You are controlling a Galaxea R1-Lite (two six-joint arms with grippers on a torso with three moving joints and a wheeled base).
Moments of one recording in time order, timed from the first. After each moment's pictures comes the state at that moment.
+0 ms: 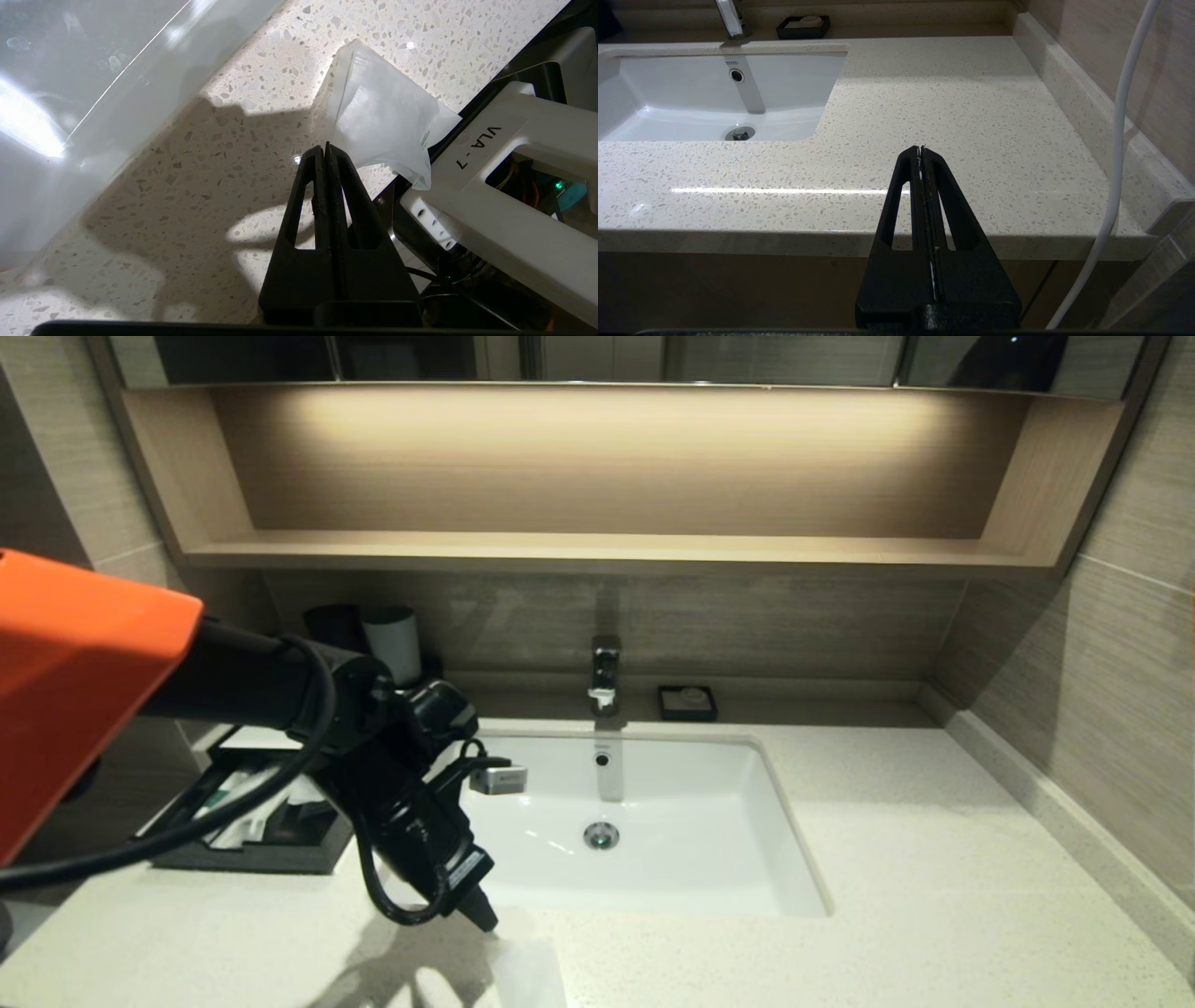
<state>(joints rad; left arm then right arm) -0.40 2.03 -1.39 0.79 -0.50 0.33 0.00 0.00 0.00 -0.01 0.01 0.03</state>
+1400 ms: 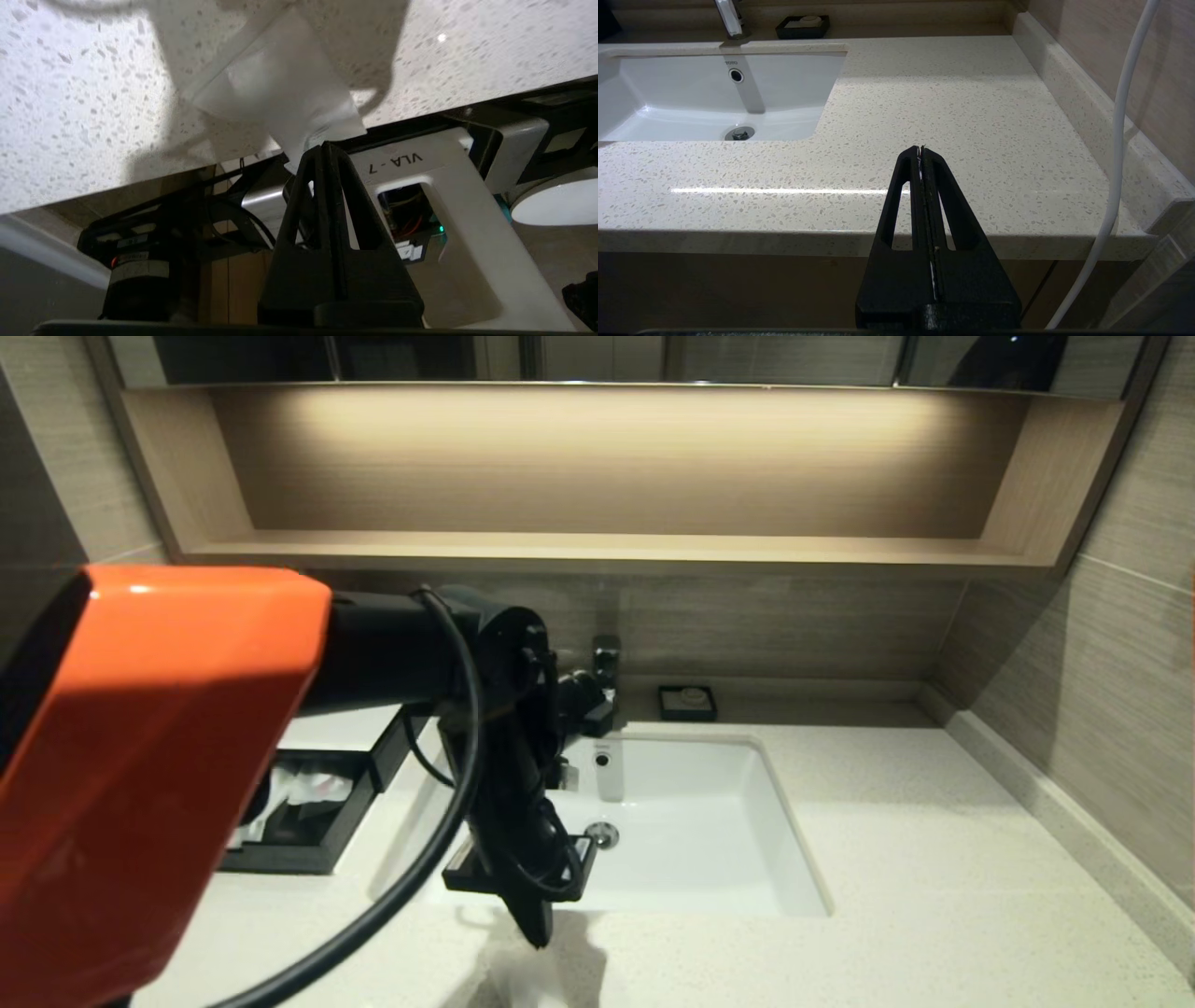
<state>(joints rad) -0.68 2.19 -1.91 1.28 -0.25 -0.40 0.00 0.00 0.00 -0.01 0.01 0.03</state>
